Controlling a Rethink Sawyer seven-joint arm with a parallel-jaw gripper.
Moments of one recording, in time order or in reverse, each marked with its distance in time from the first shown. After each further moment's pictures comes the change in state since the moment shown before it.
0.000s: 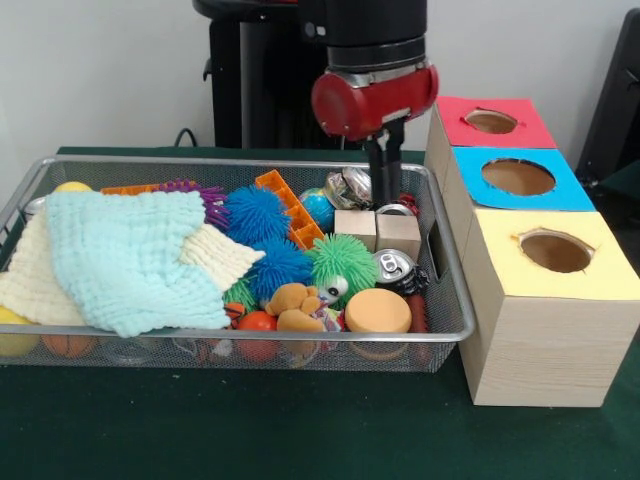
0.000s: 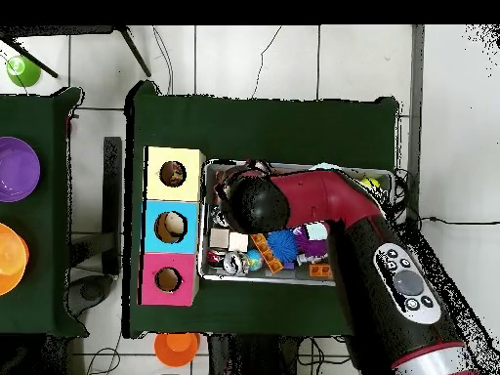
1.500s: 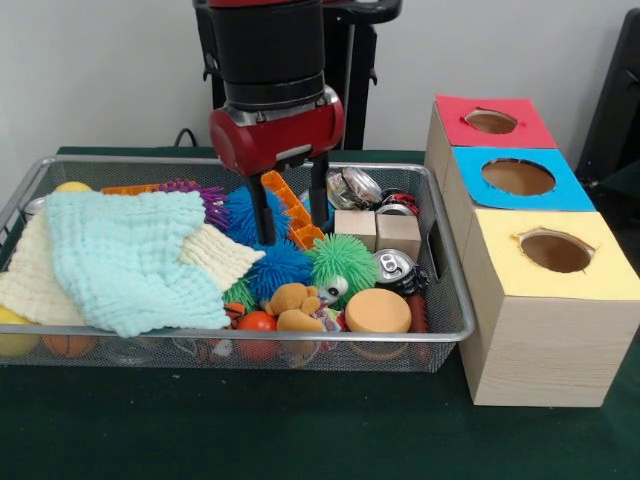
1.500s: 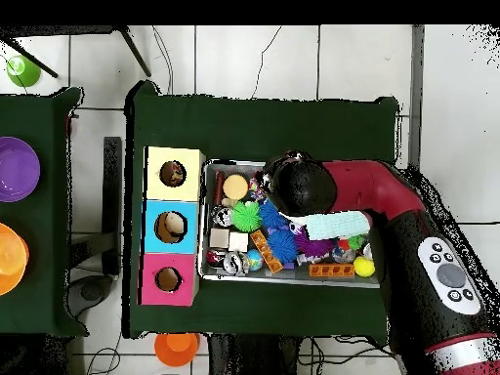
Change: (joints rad) arm -0.078 0.080 0.020 -0.103 -0.044 0.097 0.000
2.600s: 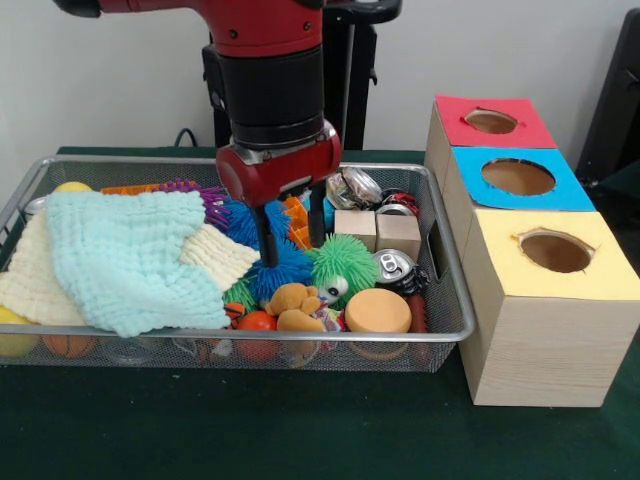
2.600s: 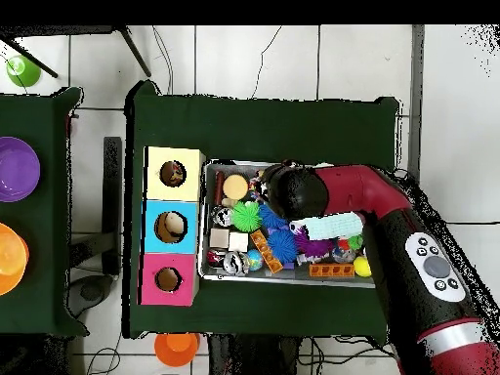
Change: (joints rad) arm 0.000 0.070 0.000 -0.004 -0.073 0.000 0.000
